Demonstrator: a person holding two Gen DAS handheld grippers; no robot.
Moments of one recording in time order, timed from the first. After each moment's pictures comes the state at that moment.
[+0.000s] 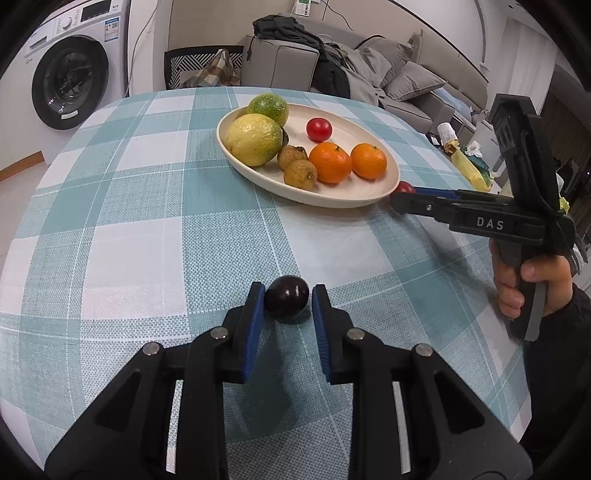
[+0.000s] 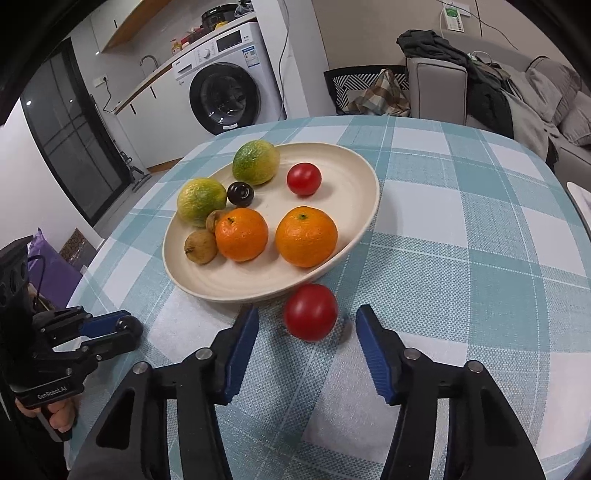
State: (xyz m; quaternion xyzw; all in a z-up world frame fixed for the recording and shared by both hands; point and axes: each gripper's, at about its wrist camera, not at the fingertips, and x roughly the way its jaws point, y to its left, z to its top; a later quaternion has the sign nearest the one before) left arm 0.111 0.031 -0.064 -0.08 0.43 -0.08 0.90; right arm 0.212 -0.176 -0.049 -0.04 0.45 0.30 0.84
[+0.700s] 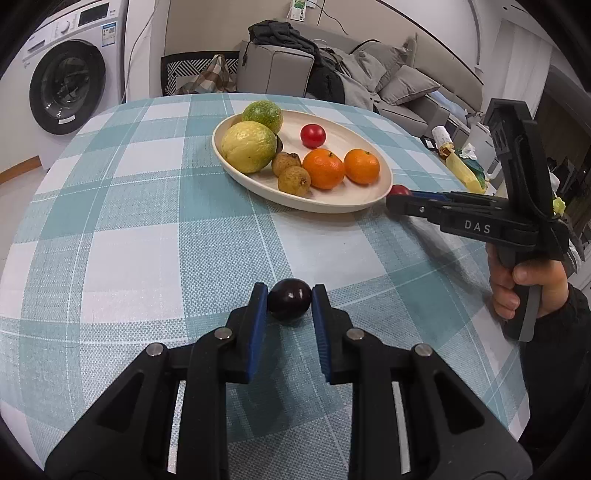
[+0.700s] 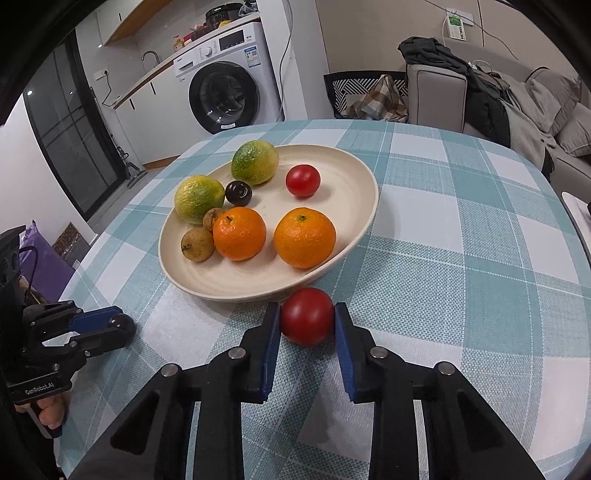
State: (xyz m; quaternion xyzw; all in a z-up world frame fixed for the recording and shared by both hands) left arm 0.106 0.031 -0.059 -0.08 0.41 -0.09 0.90; right arm 0.208 -0.174 -0.048 -0.06 0.44 0.29 0.85
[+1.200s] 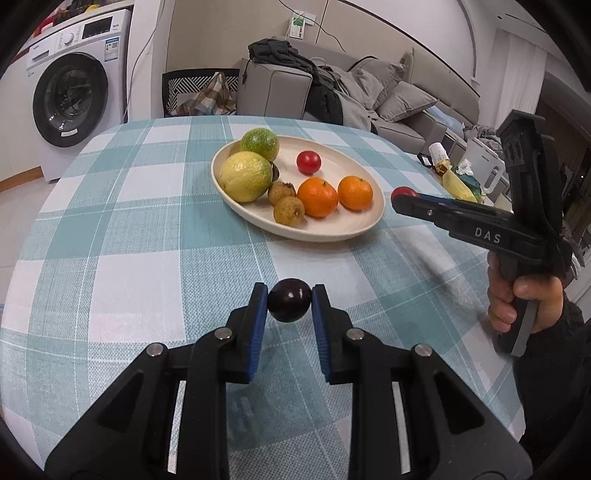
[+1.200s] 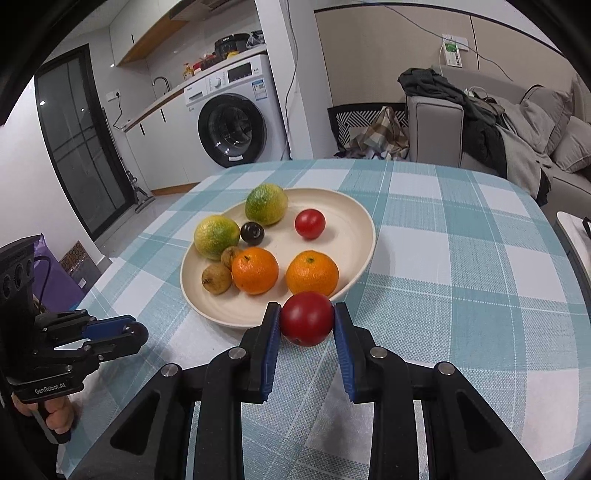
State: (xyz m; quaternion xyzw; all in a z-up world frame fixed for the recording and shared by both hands) left arm 0.106 0.030 -0.041 -0.09 0.38 -0.08 0.92; right arm 0.196 -0.182 -0.023 -0.03 0.37 0.31 0.87
